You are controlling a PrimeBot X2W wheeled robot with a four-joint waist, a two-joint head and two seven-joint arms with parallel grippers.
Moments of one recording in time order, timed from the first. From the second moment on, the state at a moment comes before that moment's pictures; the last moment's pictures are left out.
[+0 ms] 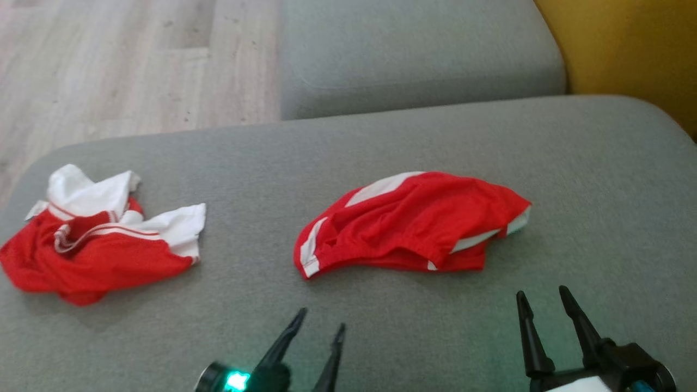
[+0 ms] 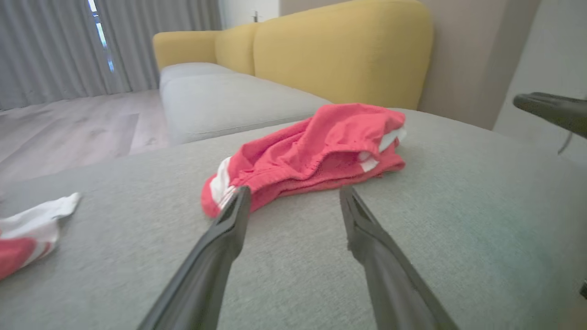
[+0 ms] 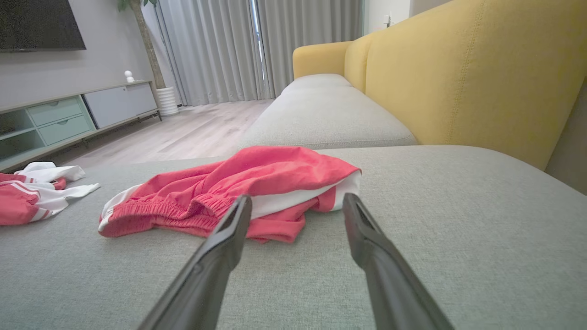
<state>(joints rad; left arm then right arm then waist) 0.07 0.06 -0.48 0.29 -0.10 -0.02 -0.25 0.22 -0.04 0.06 0.14 0.09 0.12 -0.25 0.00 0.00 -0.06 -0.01</state>
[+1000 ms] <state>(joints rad) -0.52 0.05 -0.76 0.65 -0.12 -0.05 -0.25 0.03 -0.04 0.10 0.06 0.10 0.12 -0.25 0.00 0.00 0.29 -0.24</state>
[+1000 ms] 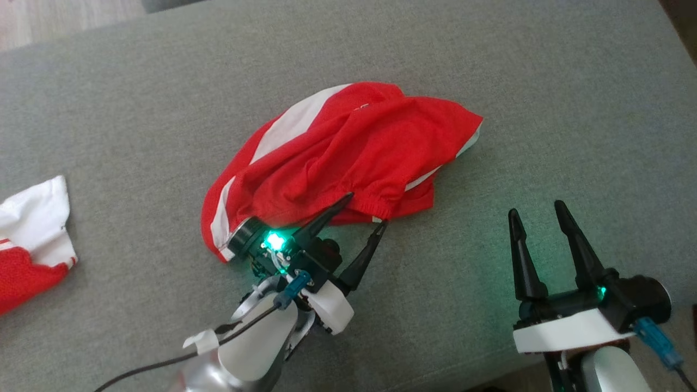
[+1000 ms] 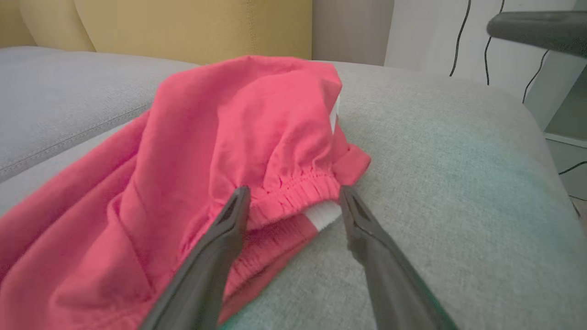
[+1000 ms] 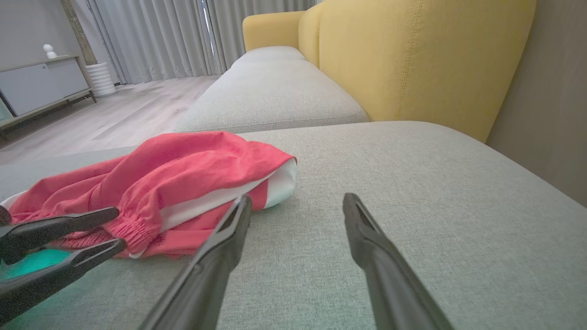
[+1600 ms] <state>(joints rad) -0.35 0.09 -0.81 0.52 -0.08 -0.06 -0.26 0.02 -0.04 0.08 0.06 0.11 0.12 -0.25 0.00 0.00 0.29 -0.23</state>
